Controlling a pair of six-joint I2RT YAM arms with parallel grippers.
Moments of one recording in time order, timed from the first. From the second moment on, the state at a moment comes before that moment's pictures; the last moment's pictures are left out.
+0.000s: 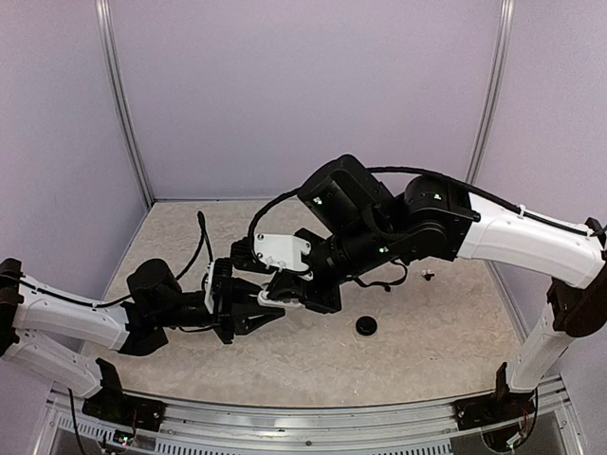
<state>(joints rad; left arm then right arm) -0.97 1.27 0.41 1.00 0.55 0.06 1.29 1.67 1.76 -0.82 -0.07 -0.42</state>
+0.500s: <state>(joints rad) -0.97 1.26 0.39 1.00 0.55 0.06 1.29 1.69 1.77 -0.83 -0.07 -0.42</state>
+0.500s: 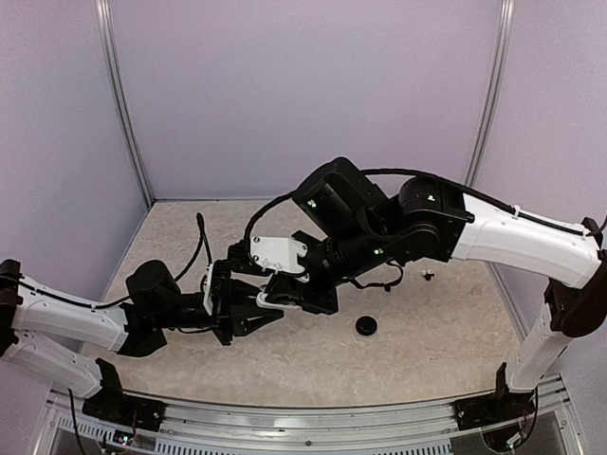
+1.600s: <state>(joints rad) -0.97 1.25 0.39 1.03 0.54 0.06 1.29 1.56 1.65 -0.69 -0.06 -0.38</state>
